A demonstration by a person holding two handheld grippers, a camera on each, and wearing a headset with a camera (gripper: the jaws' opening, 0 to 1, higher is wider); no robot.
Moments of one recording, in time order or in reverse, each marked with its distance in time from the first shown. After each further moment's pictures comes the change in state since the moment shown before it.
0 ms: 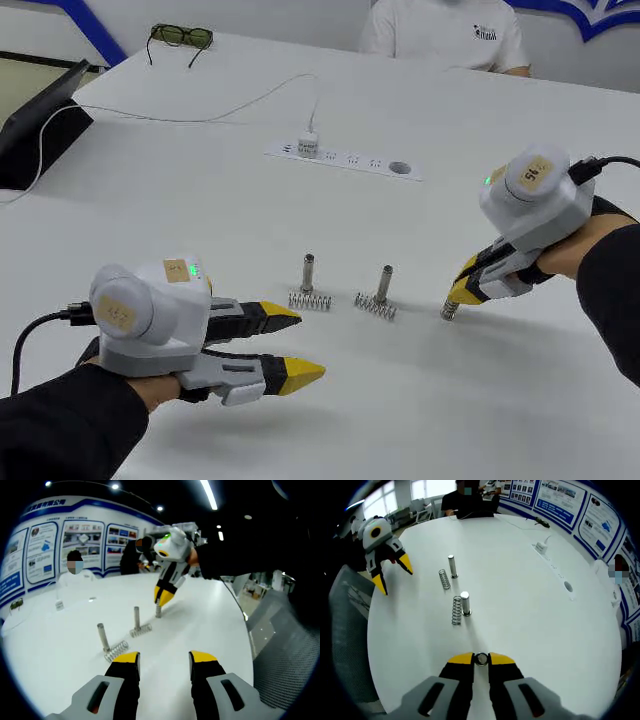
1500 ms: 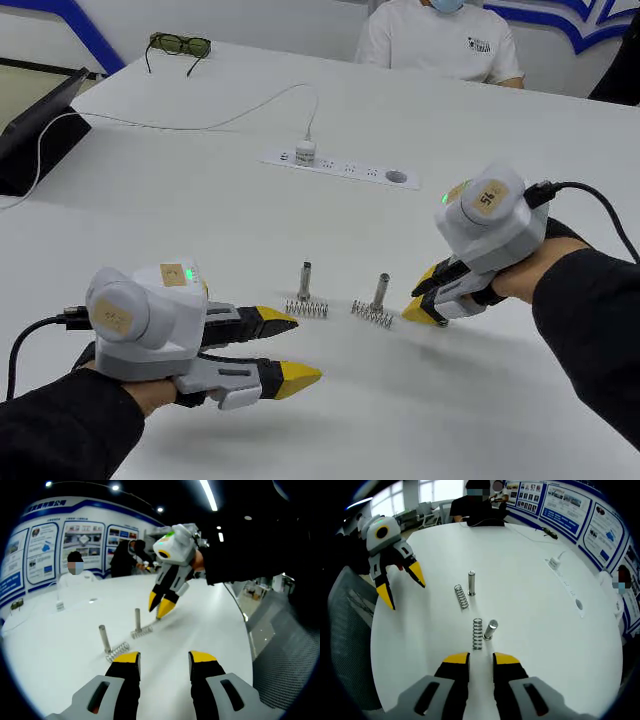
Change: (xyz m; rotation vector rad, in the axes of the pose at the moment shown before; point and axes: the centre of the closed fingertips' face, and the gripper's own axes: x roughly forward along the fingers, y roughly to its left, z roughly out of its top) left arm -0.002 0.001 0.002 -0.001 -0.008 0.003; right arm 0.019 0.034 0.038 -0.042 -0.073 0.020
